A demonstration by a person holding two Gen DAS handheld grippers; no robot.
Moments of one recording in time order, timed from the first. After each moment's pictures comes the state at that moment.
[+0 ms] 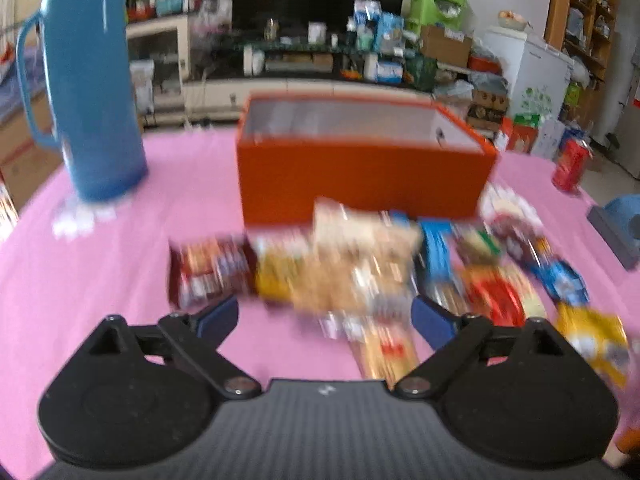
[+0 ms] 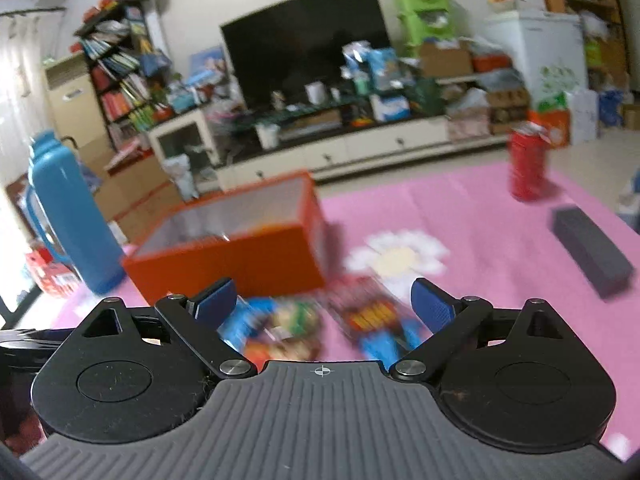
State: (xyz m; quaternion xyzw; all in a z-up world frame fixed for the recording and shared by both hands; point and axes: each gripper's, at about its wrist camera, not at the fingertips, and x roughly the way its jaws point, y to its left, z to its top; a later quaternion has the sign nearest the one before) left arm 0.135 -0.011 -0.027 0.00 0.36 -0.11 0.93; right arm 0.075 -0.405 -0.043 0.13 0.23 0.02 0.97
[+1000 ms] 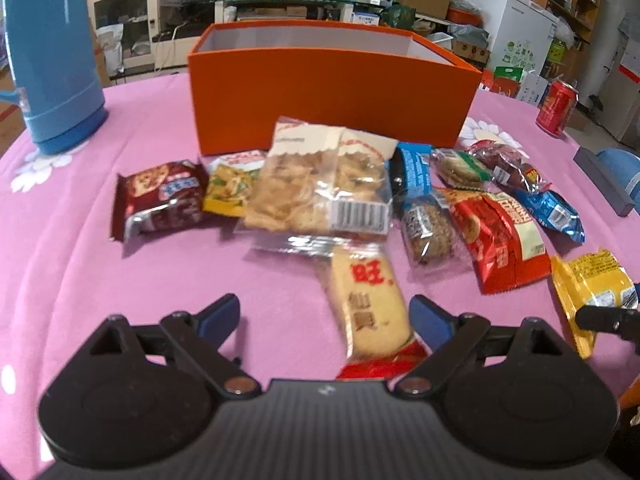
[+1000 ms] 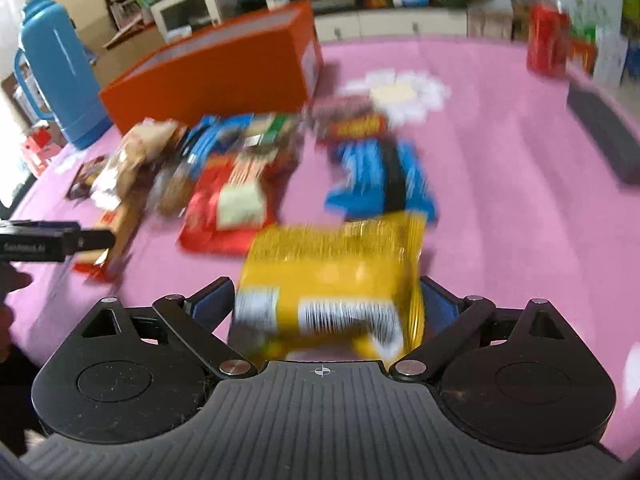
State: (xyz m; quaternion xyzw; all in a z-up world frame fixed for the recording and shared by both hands) left arm 0.139 -0.023 -0.062 0.01 0.41 -0.14 0.90; right arm 0.068 -0.390 -0.125 0.08 0.40 0.06 0.91
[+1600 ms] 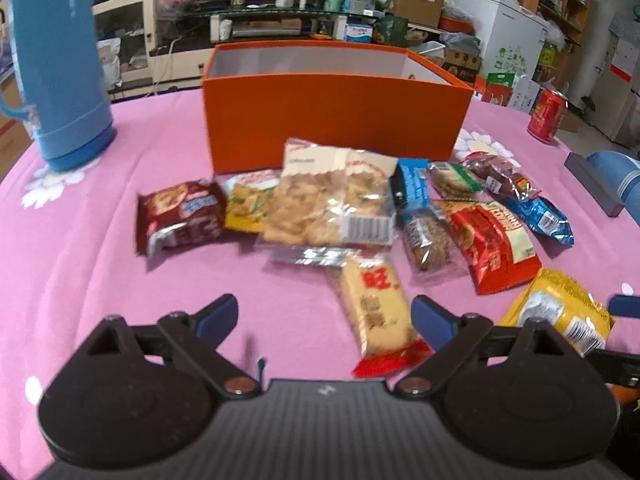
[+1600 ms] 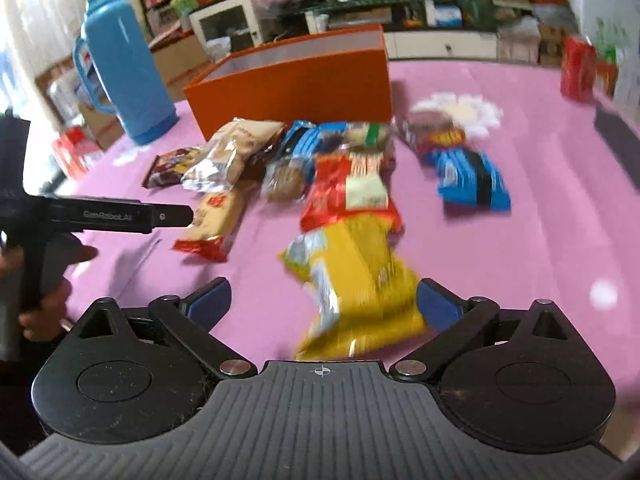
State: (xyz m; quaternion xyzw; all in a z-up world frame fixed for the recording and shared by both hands) left arm 0.135 -0.018 -0.046 0.02 0.39 -0.16 0.91; right arm 0.022 -0.323 -0.097 0.06 0.36 0.10 0.92
